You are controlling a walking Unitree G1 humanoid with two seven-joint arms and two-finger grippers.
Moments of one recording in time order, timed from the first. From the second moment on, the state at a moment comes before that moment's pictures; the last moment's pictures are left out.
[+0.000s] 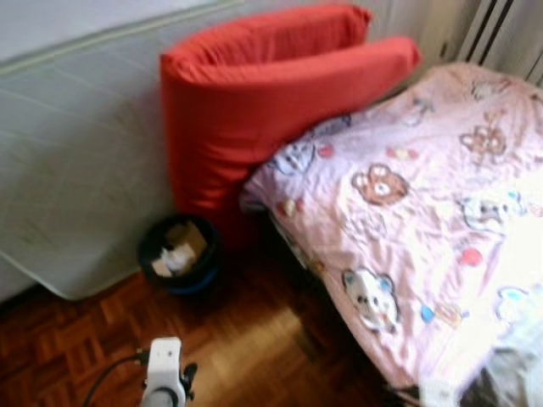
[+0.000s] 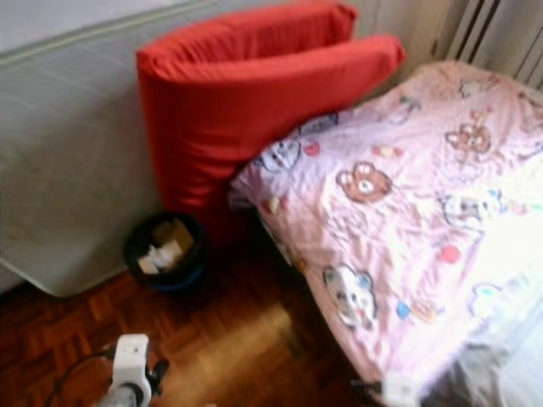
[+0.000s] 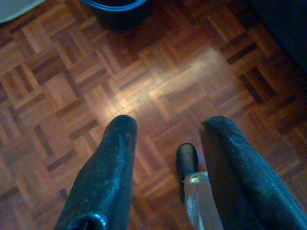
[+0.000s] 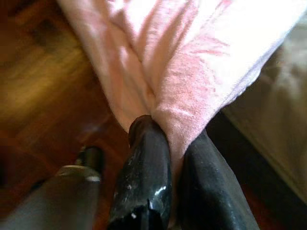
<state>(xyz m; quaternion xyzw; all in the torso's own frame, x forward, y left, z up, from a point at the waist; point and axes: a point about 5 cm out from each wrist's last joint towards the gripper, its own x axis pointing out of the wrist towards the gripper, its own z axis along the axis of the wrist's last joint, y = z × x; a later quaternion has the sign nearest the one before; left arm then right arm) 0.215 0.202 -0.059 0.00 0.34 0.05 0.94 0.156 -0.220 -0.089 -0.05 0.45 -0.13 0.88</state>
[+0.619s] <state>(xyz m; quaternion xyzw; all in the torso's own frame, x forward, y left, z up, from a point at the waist) 0.217 0.199 -0.059 0.00 0.34 0.05 0.94 0.167 -0.205 -0.087 0.01 0.44 -0.07 0.90</state>
